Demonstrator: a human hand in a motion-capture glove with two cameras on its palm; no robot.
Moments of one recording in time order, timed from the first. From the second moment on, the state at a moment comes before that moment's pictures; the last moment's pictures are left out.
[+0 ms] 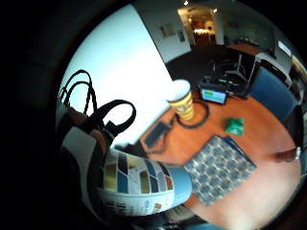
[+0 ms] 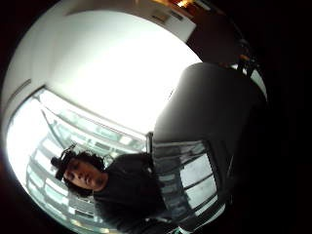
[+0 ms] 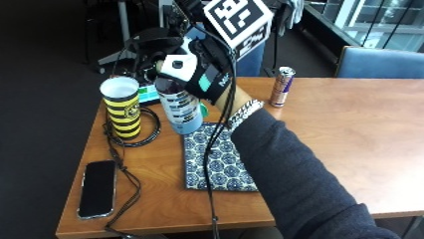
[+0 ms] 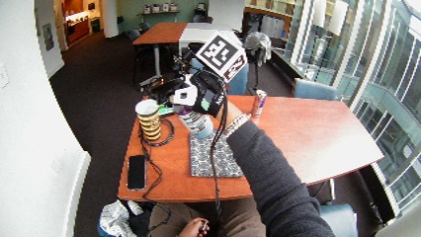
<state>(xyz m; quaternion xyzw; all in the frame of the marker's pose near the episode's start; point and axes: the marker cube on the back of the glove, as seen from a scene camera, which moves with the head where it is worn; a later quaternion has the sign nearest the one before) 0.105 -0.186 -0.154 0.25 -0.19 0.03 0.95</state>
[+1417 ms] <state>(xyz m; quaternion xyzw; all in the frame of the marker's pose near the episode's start) 0.131 -0.200 0.002 0.36 -0.34 0.08 0.86</state>
